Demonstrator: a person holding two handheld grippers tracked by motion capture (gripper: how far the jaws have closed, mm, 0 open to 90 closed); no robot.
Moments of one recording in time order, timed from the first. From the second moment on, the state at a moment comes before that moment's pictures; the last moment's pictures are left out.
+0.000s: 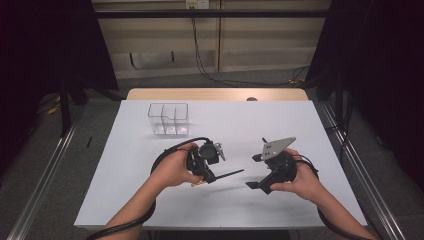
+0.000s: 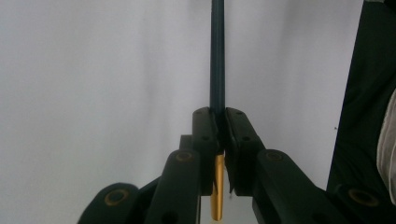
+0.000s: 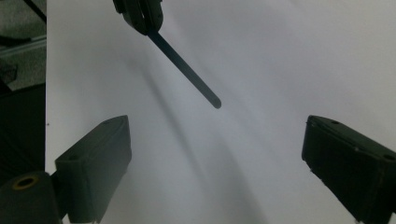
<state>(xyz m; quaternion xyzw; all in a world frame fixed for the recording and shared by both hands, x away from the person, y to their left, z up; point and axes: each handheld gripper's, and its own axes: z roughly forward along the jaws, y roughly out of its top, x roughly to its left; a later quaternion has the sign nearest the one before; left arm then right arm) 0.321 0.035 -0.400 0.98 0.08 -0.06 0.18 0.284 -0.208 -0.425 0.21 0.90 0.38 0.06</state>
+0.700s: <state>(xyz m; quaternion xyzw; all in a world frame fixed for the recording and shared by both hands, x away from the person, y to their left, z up) 0.319 0.025 -0.399 0.98 0.06 -0.07 0.18 0.297 -0.190 -0.419 0.14 0.93 0.35 0.03</state>
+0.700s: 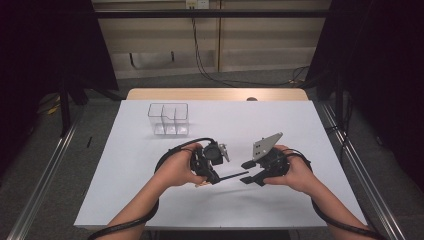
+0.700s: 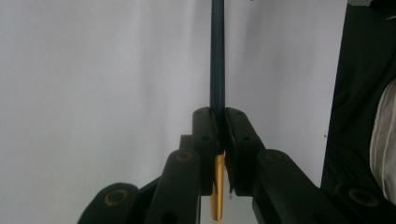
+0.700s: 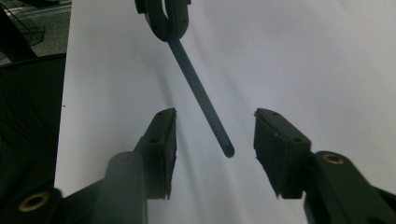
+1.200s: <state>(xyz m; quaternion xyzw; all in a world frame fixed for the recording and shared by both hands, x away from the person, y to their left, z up) 0.320 0.020 -0.400 0.98 0.05 -0.08 0.19 0.294 -0.180 -0.417 0.06 0.94 0.32 0.03</state>
